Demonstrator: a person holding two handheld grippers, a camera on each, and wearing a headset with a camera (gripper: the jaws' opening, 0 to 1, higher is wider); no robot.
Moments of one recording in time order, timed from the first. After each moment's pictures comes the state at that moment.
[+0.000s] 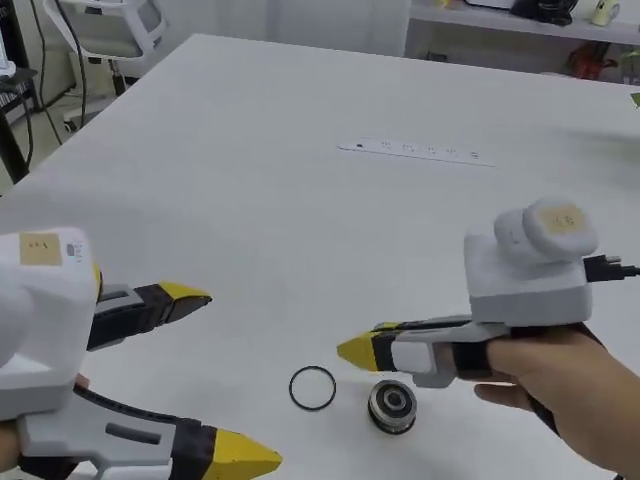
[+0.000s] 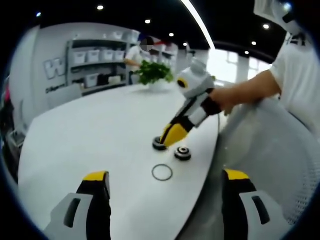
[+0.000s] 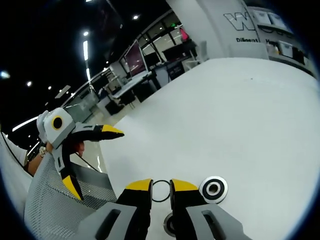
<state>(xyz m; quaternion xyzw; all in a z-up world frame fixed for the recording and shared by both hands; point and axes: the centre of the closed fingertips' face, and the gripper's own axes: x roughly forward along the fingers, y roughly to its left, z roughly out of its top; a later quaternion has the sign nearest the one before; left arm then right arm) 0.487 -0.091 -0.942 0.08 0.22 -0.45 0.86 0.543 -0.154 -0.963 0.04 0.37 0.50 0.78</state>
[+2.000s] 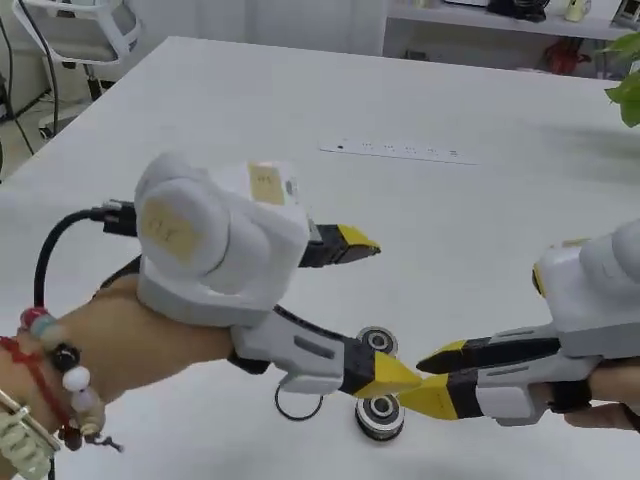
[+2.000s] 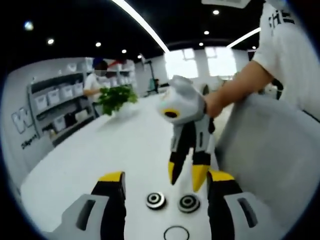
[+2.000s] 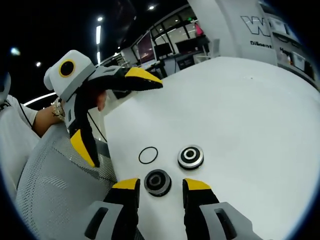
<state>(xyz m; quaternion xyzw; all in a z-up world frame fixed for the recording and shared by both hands) 0.533 -0.204 -0.914 0.20 0.10 -0.58 0.78 0.522 -0.216 -0.987 -0.04 0.39 0.54 0.74</state>
